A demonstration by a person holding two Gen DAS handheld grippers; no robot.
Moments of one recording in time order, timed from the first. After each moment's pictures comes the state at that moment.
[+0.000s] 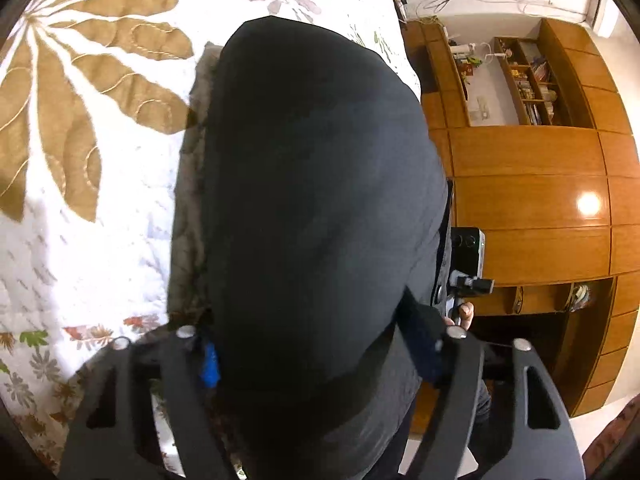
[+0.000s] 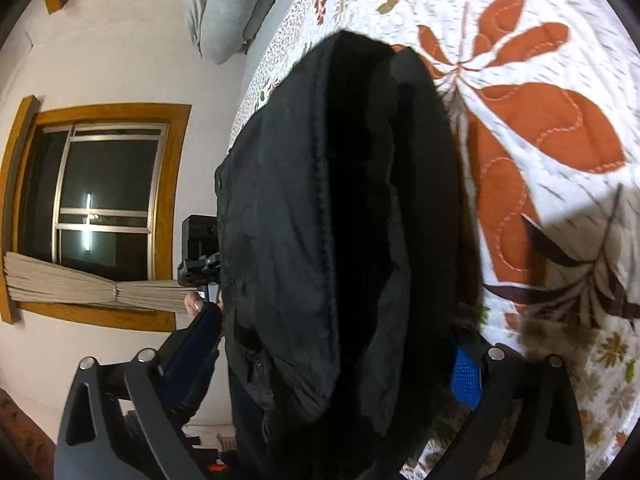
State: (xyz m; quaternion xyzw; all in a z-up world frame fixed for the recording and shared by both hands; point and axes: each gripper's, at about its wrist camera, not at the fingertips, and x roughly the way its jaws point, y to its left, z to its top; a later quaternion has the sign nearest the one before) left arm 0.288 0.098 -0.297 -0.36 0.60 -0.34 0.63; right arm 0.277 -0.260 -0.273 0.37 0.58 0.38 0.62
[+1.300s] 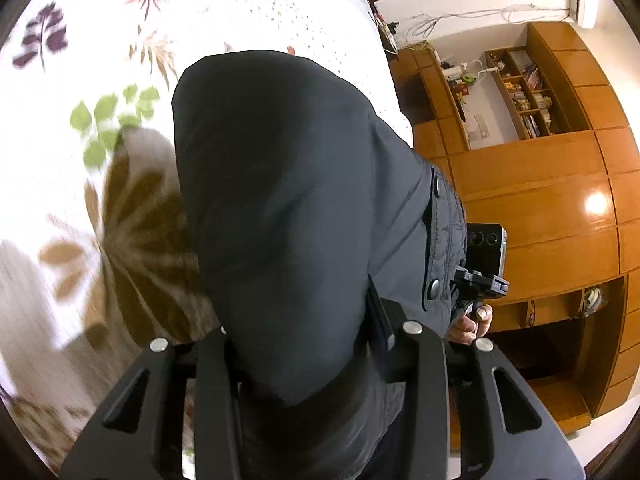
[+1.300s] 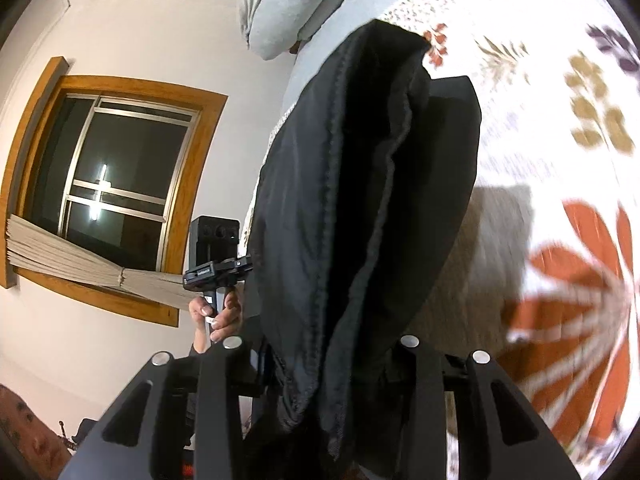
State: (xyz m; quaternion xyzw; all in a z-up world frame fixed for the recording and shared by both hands) left arm 0.354 0.170 -0.224 -0.34 0.55 -0.32 0.69; right arm 0.354 -0.188 -0.199 0.34 0.53 0.42 0.65
